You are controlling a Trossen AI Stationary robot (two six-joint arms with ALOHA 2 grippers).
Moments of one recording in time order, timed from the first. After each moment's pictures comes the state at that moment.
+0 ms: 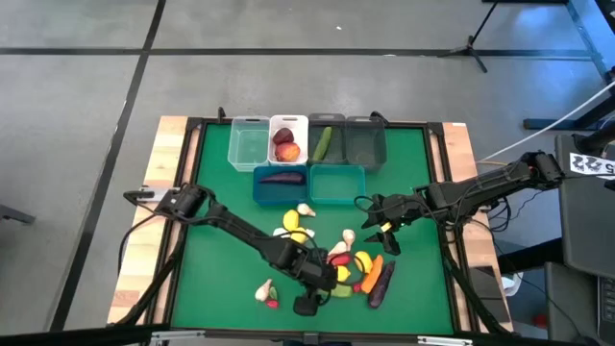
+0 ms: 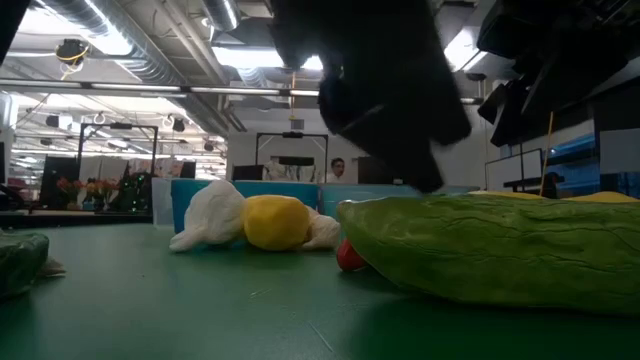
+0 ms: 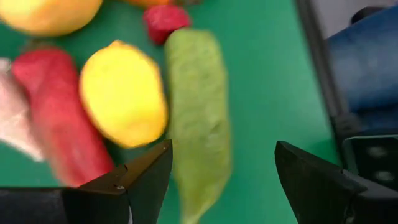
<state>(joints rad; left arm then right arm) -0.41 2.19 1.70 -0.52 0.03 -0.28 0.23 1.12 0.64 -0.29 -0.12 0.28</state>
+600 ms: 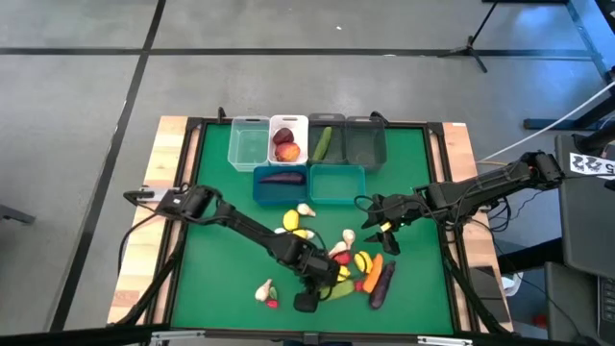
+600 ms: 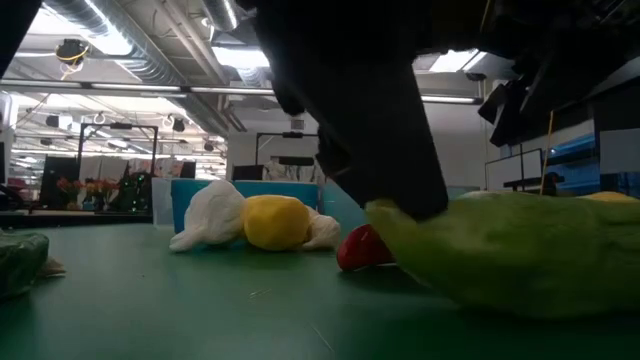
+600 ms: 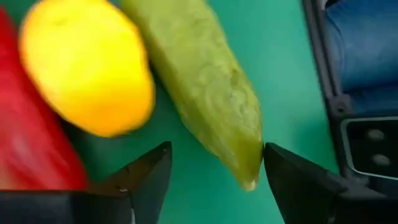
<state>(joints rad) -0.37 2.24 1.70 -0.52 0.20 -0.28 0.23 1.12 0.64 -0.29 -0.12 0.30</state>
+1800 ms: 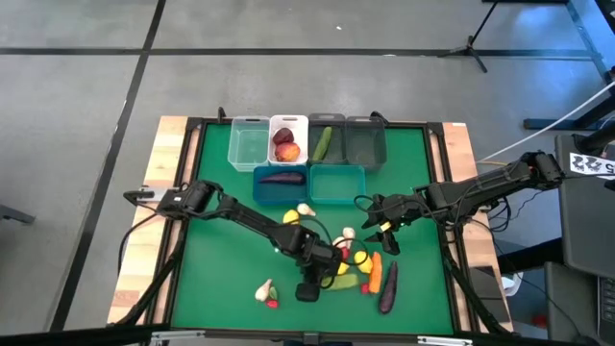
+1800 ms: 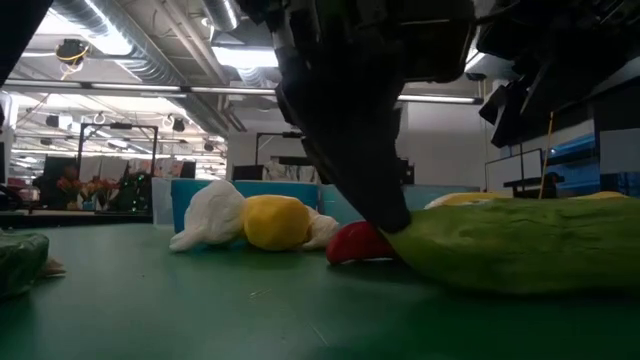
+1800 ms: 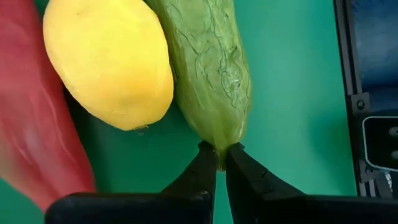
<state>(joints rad) -0.31 2.23 1.70 -0.60 0.25 -0.28 0.23 1.12 0.64 -0.30 -0.12 0.31</state>
